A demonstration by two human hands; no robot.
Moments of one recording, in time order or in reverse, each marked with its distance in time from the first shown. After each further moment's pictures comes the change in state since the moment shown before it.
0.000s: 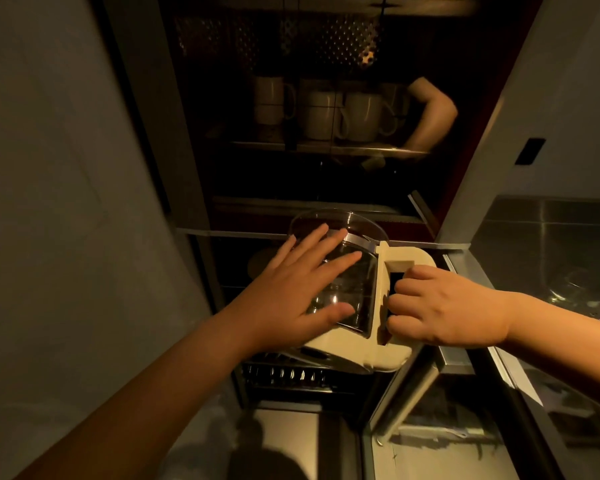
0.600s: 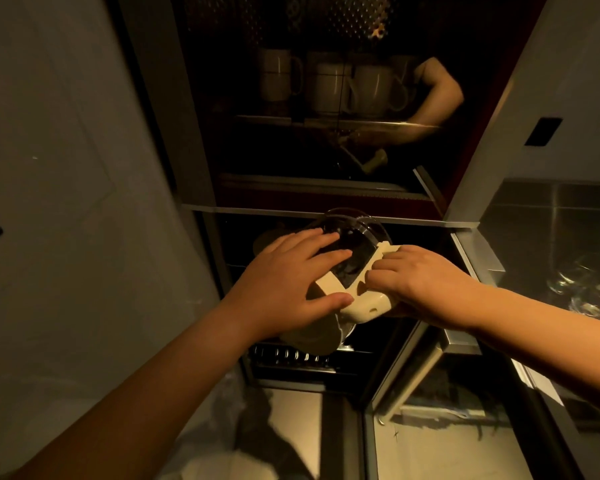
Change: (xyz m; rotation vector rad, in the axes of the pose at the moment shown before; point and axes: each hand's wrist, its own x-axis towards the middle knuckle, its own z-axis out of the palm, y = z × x) left_hand -0.021 0.005 0.009 0.112 0.046 -0.099; right_hand 0.025 -0.020 0.010 0.328 -0.011 0.387
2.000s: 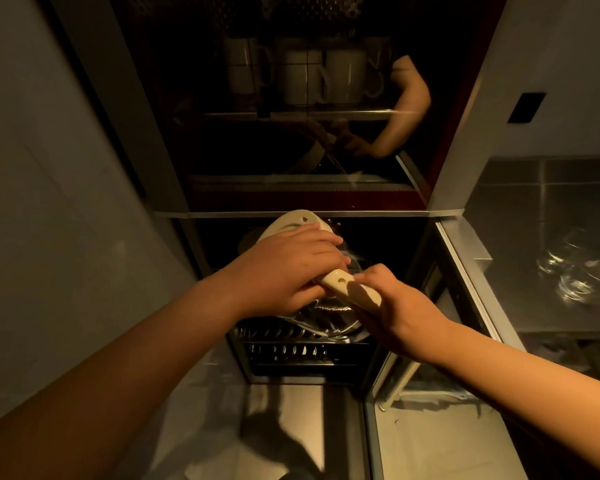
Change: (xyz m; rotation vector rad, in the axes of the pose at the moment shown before) left_hand 0.047 -0.008 -0.001 0.071 -0.117 0.378; right_hand -0.022 -0.020 0.047 0.455 0.287 0.424
